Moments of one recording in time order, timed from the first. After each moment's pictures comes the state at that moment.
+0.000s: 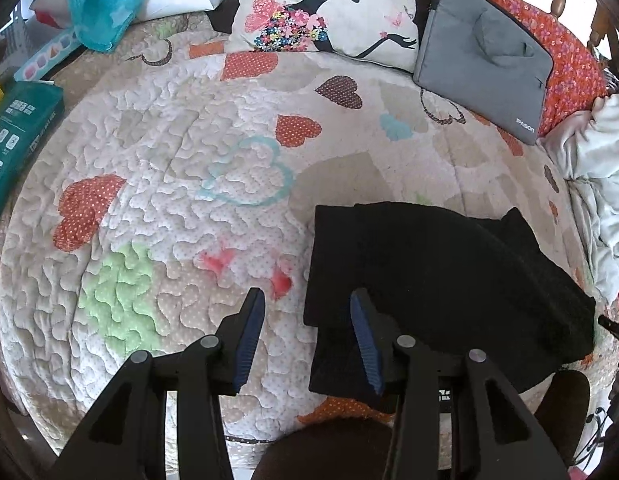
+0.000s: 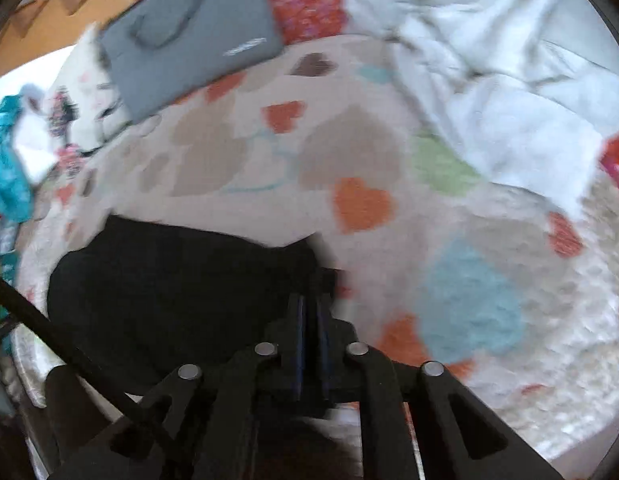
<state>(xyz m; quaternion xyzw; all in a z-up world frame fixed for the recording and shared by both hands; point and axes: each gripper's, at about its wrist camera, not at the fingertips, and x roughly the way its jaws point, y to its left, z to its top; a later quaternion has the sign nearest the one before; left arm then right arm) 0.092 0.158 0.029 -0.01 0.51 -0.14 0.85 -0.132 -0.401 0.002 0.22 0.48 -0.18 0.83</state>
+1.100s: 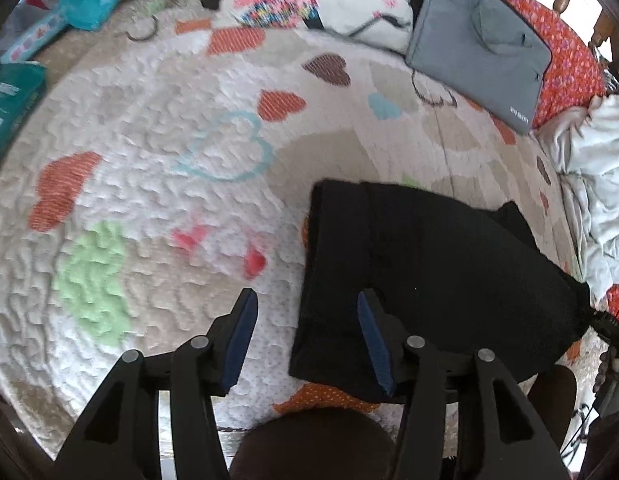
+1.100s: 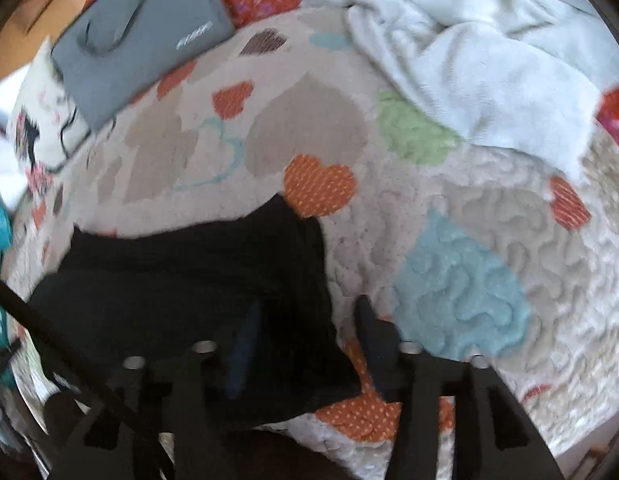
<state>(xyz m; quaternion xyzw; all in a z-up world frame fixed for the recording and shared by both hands) 0.095 0.143 0.016 -0.02 0.55 -0.17 0.82 -0.131 -0.421 -0.011 0.28 0.47 -0.19 0.81</state>
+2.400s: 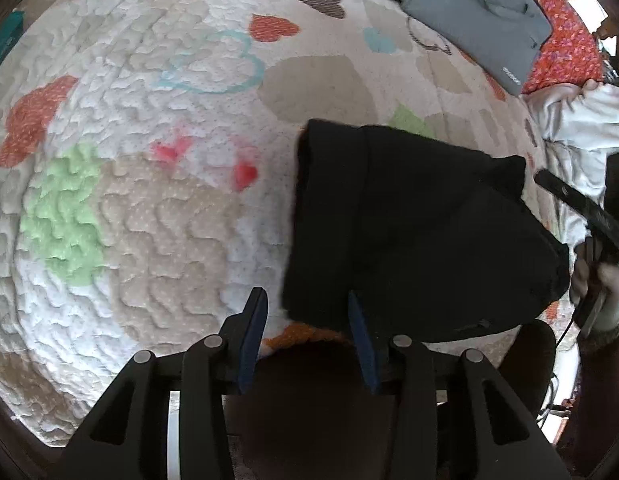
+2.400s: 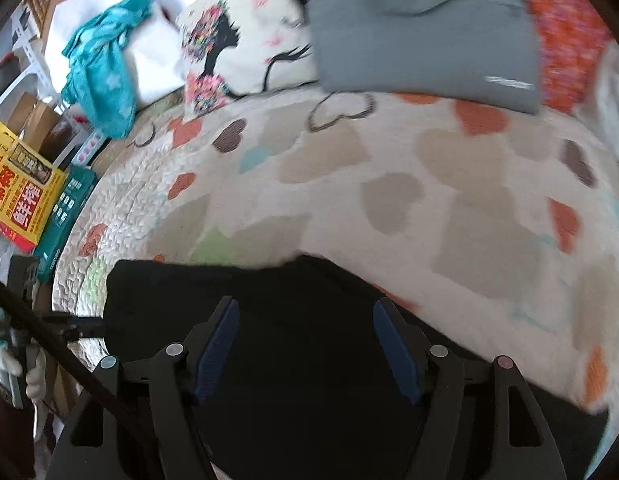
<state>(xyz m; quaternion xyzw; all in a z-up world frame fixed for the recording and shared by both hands) 0.076 0.164 -0.005 -0.04 0.62 -0.20 0.76 0.073 -0.213 0.029 0.12 0.47 0.09 0.87</state>
